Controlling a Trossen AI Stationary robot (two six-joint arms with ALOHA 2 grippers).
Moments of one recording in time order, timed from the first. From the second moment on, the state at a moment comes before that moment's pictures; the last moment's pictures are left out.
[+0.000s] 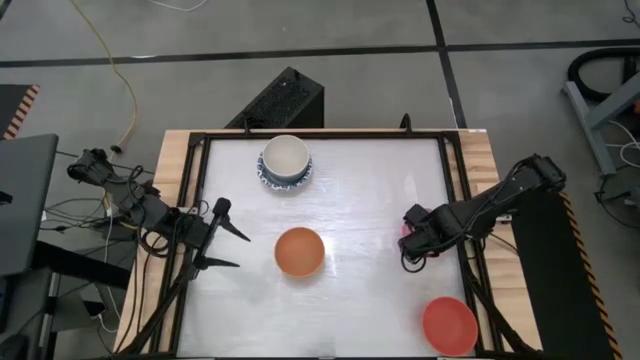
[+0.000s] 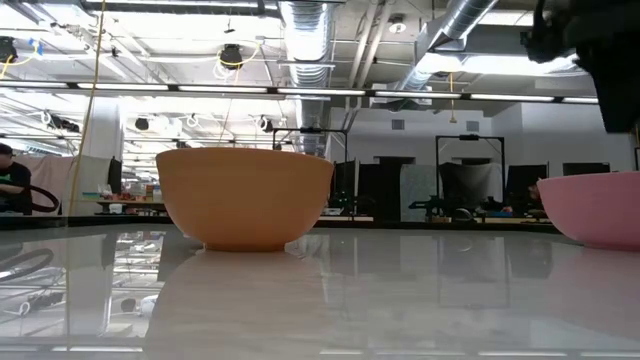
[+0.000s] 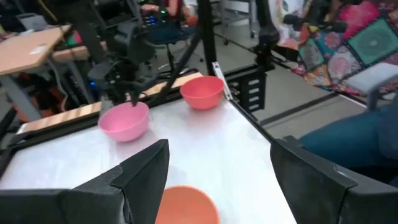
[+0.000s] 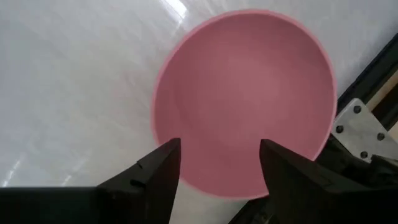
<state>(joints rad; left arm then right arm) -0.57 0.73 0.81 -0.22 -0.25 0.09 0.44 1.28 1.05 -1.41 0.18 1.31</state>
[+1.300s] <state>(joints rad) -0.55 0.73 0.81 -0.22 -0.27 0.04 0.31 1.18 0.91 -1.15 0.20 1.16</state>
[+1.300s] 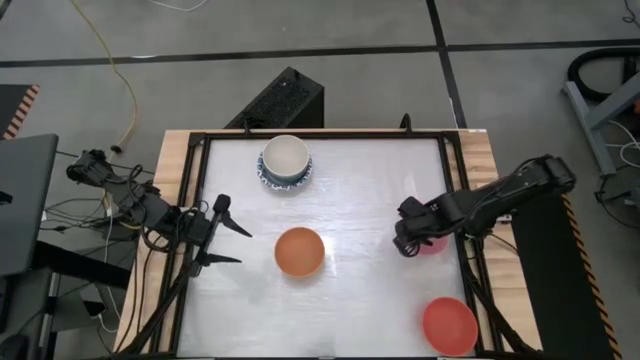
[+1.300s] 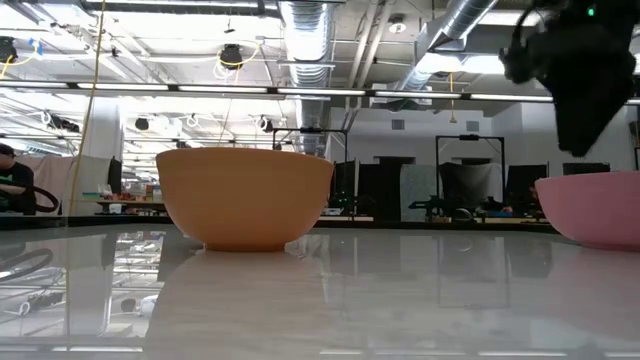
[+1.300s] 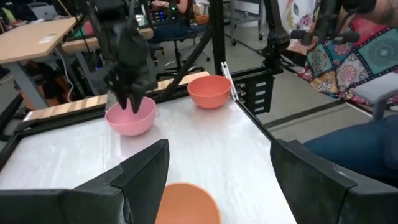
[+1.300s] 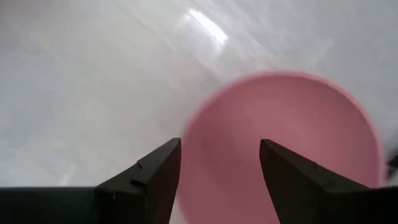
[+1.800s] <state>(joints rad) -0.55 0.80 0.81 -0.23 -0.27 0.00 0.36 1.33 0.91 -1.10 0.26 1.18</state>
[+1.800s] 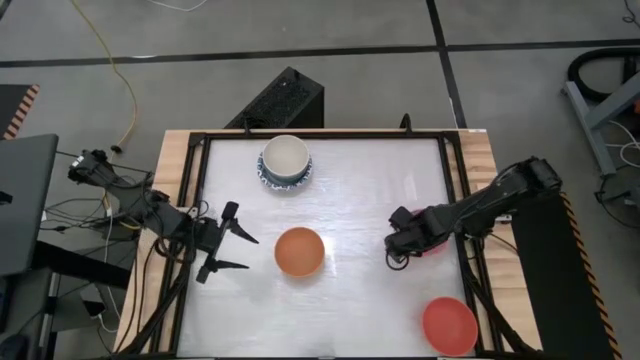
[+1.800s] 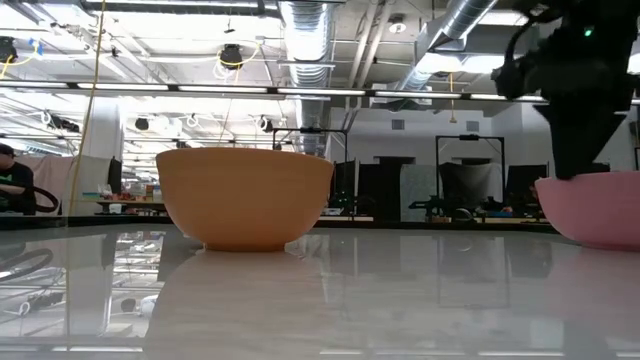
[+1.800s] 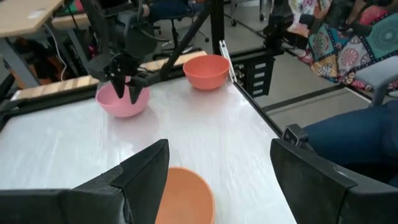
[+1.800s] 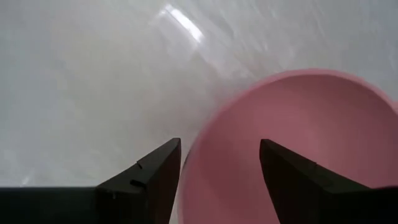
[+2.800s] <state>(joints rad) -0.47 0.71 0.81 -0.22 -0.30 0.02 0.24 1.52 0.91 -1.00 0.32 1.05</state>
